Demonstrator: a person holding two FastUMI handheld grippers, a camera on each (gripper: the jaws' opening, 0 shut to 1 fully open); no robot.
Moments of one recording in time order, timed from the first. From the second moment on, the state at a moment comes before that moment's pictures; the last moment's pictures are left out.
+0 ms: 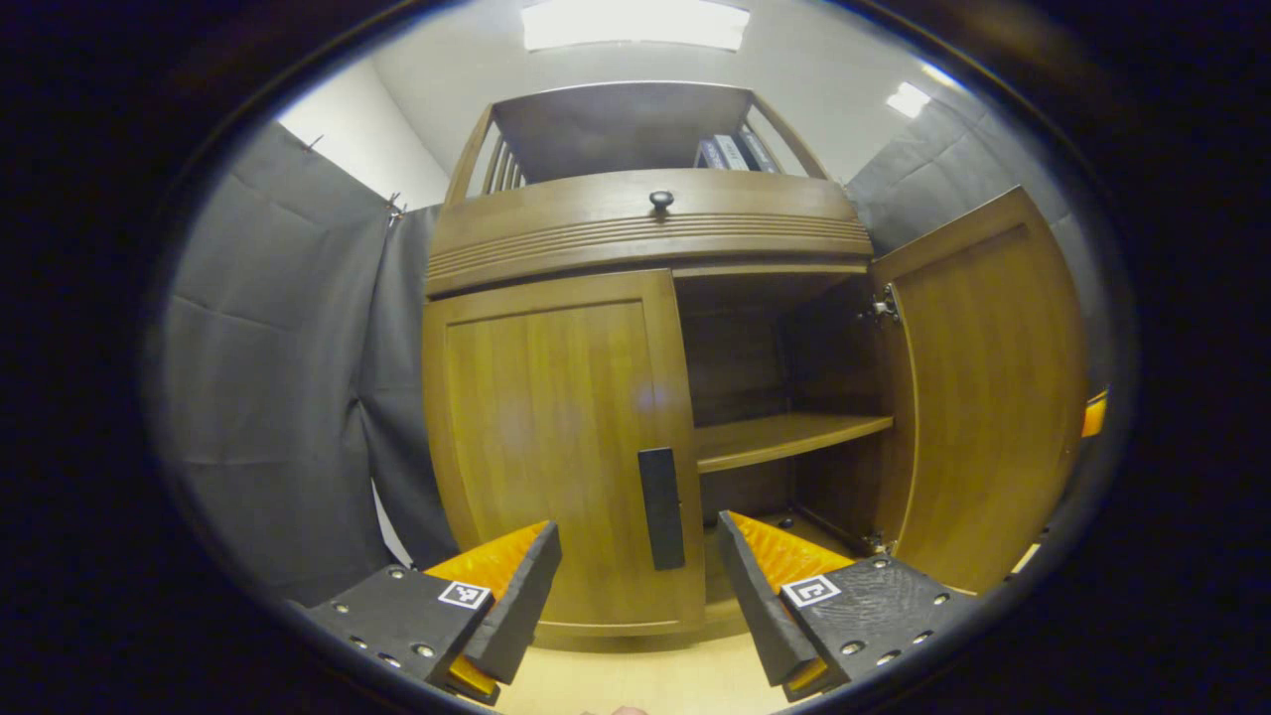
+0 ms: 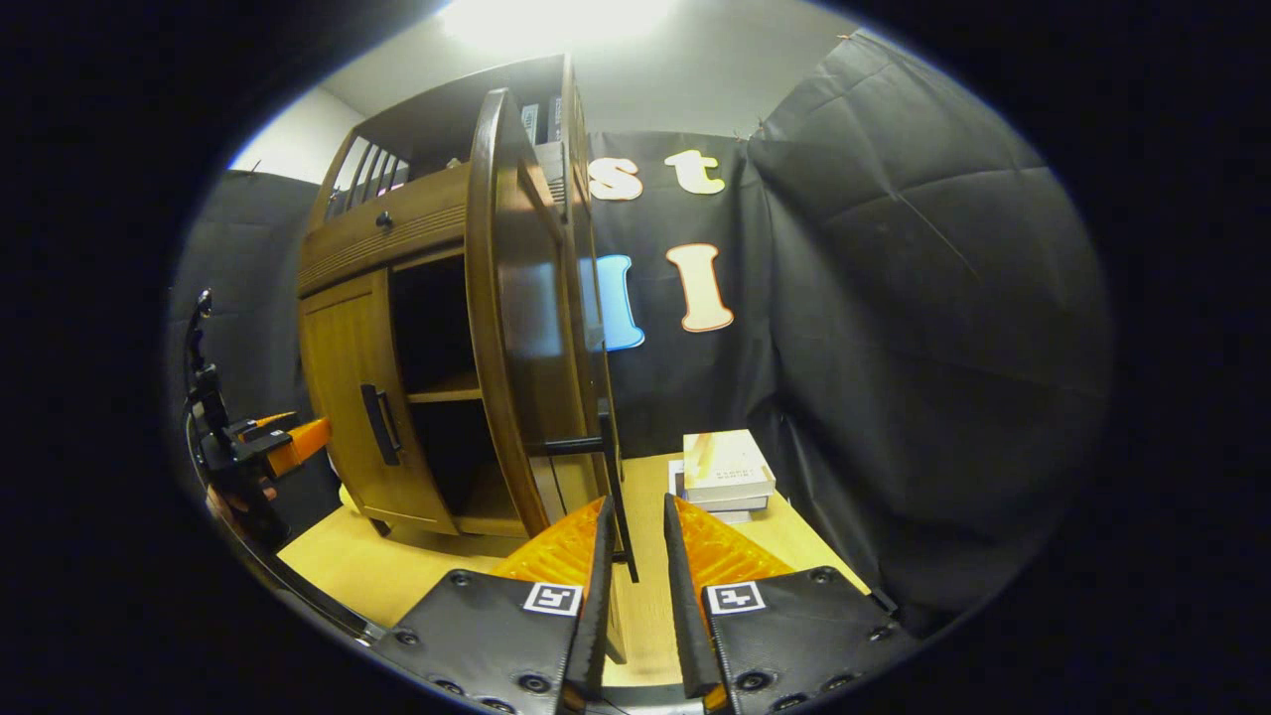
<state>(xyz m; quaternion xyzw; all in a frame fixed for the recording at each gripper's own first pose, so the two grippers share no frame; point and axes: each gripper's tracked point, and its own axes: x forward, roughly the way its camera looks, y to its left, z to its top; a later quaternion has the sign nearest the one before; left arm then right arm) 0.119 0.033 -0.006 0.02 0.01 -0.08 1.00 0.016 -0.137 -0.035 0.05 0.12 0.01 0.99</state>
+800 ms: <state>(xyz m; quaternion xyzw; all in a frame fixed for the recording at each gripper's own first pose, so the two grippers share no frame) 0.221 0.017 -0.053 0.00 0.07 -0.10 0.99 -0.024 -0.132 -0.023 0.03 0.11 -0.06 0.99</state>
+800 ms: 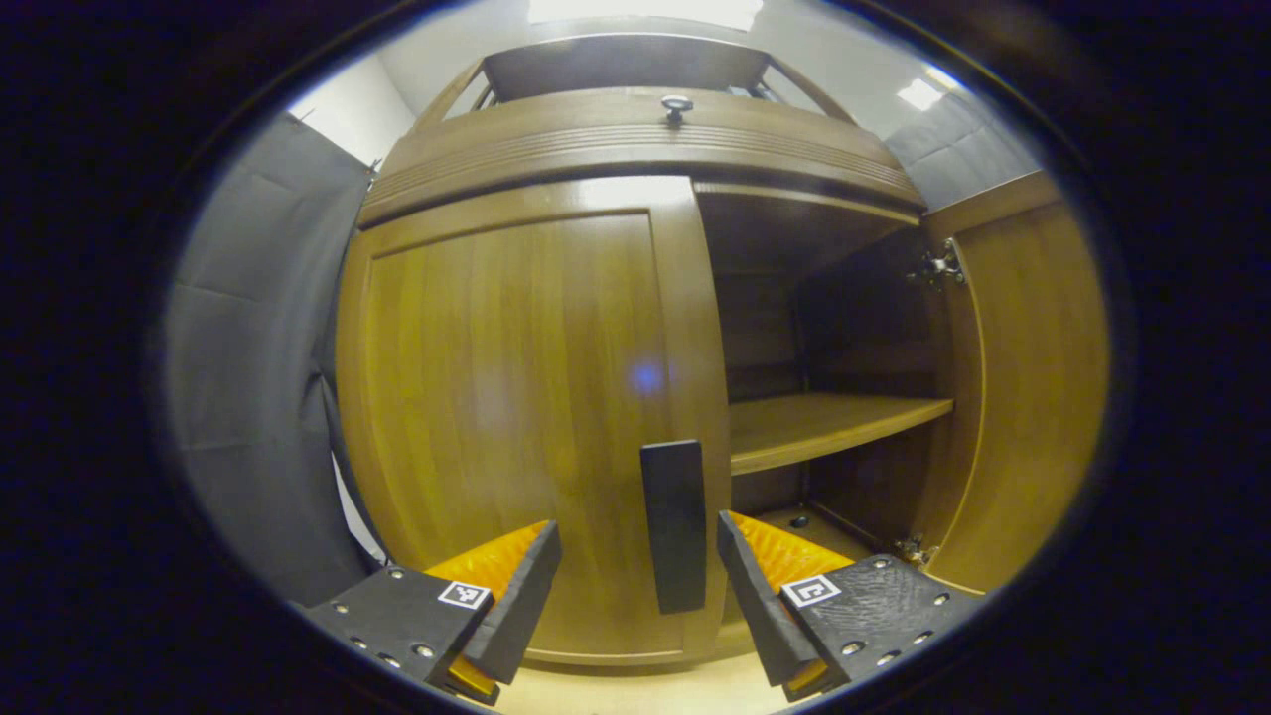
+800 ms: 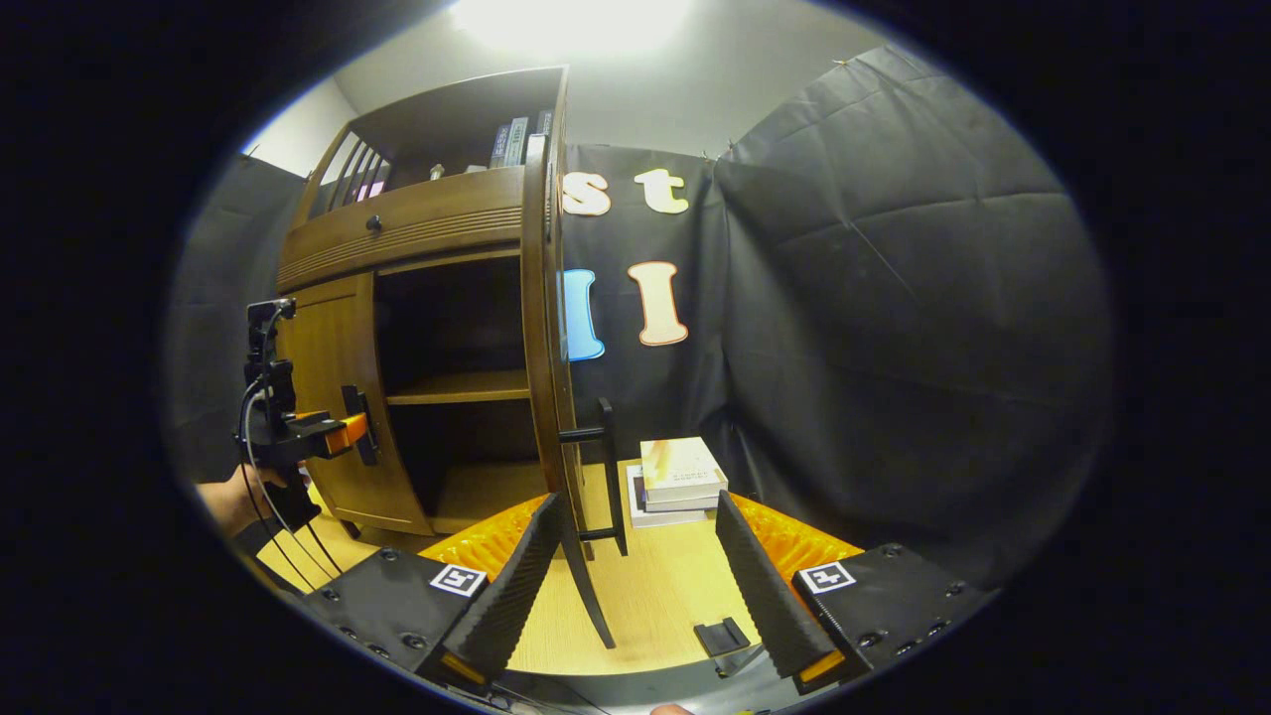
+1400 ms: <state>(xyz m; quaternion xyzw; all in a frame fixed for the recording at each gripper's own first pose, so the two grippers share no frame) 0.235 -0.003 -0.064 -0.03 0.09 -0.12 0.99 -0.030 -0.128 -0.026 0.02 0.11 -0.05 0.99</state>
